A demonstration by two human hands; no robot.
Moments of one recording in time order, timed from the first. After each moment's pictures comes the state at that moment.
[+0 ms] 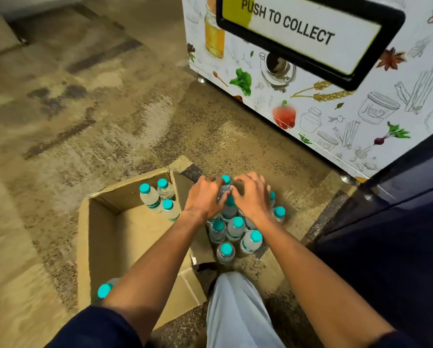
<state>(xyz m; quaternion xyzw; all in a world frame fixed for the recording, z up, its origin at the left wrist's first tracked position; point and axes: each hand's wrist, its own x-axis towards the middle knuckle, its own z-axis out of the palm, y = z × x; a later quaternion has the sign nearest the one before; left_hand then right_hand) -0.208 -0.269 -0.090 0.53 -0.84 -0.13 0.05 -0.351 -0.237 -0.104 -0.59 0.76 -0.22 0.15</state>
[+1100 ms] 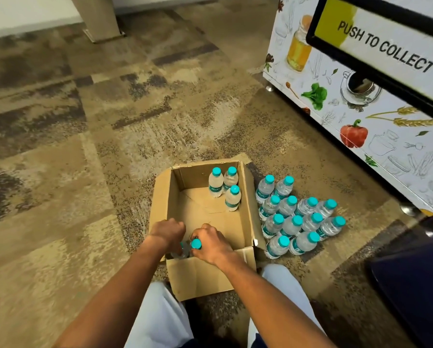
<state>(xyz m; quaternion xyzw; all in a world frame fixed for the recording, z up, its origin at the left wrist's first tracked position) 0.052 -0.149 -0.101 0.62 -0.71 -0.17 -0.28 -0.092 -0.130 -0.126 -0.76 0.56 0.01 0.33</state>
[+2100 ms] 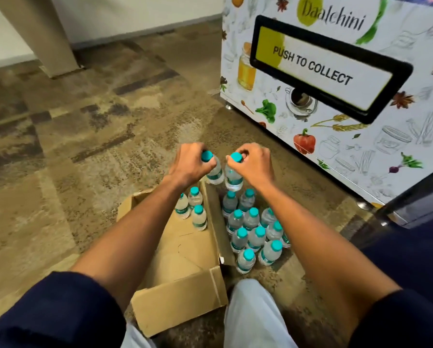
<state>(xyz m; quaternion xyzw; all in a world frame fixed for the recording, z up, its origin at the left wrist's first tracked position) -0.100 -0.301 0.040 0.59 -0.76 -0.15 0.23 -0.280 -0.280 0.022 -0.63 0.67 -0.36 0.14</state>
